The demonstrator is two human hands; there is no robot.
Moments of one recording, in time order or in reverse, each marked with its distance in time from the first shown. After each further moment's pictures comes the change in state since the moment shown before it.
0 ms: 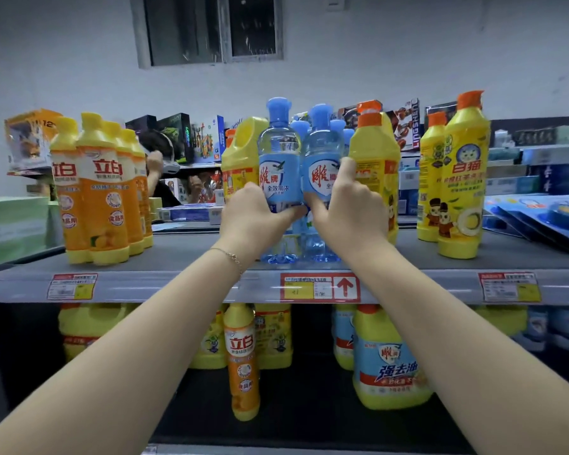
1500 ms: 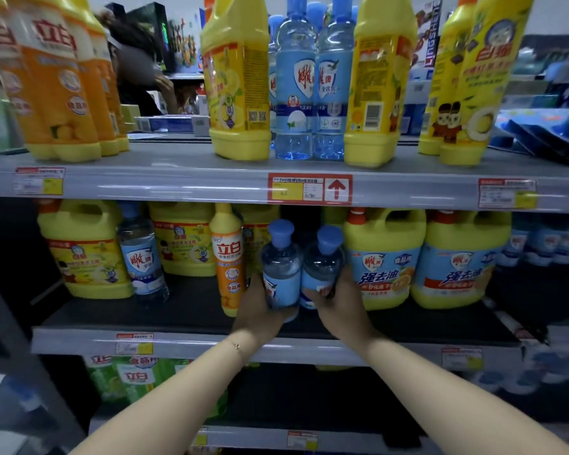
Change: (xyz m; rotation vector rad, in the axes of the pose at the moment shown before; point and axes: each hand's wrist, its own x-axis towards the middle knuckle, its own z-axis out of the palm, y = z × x) left_hand -0.197 -0.134 0.139 -0.472 -0.364 -0.362; right_hand -0.240 0.092 0.104 0.721 -0.474 0.425
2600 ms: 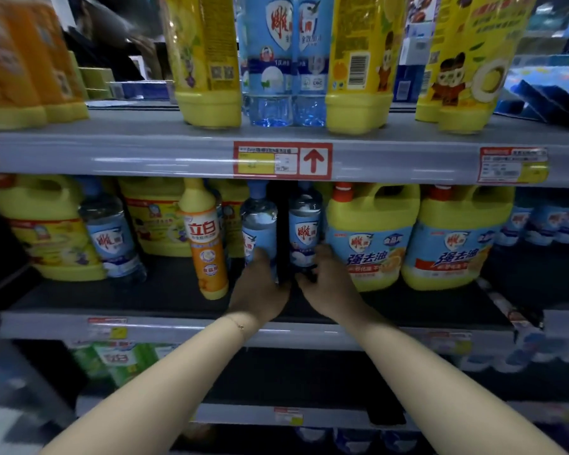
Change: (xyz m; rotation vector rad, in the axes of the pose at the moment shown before) left_hand 0.017 0.006 0.034 0.397 -0.009 -0.019; right_hand 0.015 0.010 -0.013 -0.307 -0.170 0.014
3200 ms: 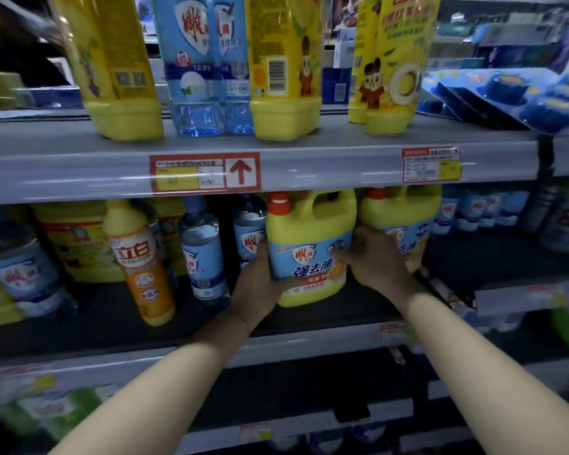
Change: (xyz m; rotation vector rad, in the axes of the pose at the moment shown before) left_hand 0.030 0.042 0.055 -0.297 -0.176 0.234; right_hand 0.004 0.058 -0.131 0.002 0.182 0.188
